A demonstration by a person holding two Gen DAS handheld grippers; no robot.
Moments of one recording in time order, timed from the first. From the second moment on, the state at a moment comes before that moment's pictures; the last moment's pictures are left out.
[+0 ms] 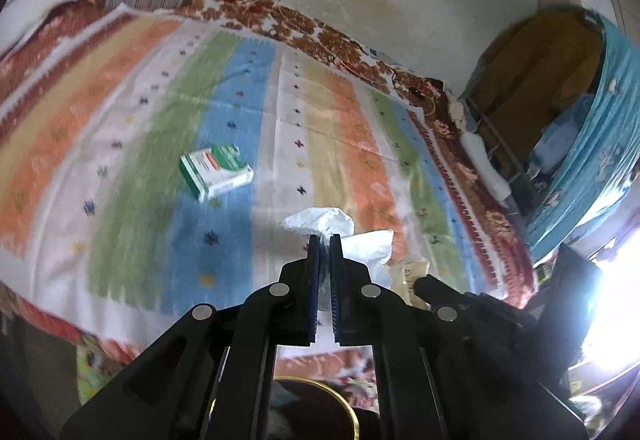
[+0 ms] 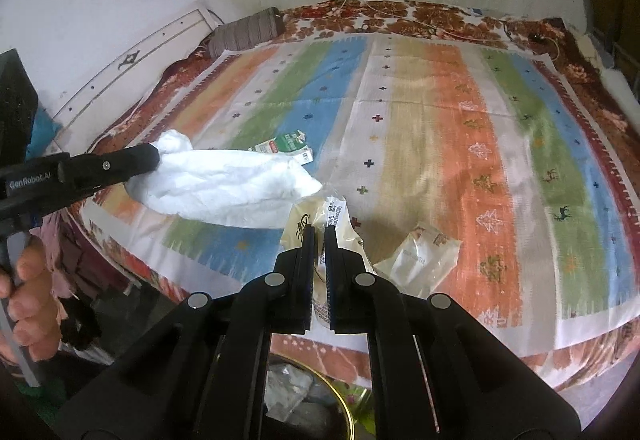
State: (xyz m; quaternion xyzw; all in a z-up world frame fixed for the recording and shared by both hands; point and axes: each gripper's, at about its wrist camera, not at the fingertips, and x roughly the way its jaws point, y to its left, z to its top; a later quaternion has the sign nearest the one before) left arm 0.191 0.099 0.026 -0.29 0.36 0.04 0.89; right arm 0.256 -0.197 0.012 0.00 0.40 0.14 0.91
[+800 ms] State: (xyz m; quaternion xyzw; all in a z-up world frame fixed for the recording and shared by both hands) left arm 0.111 0.045 0.026 -0.22 0.36 0.04 0.91; right arm 0.170 -0.192 0.013 0.01 0.38 0.17 0.91
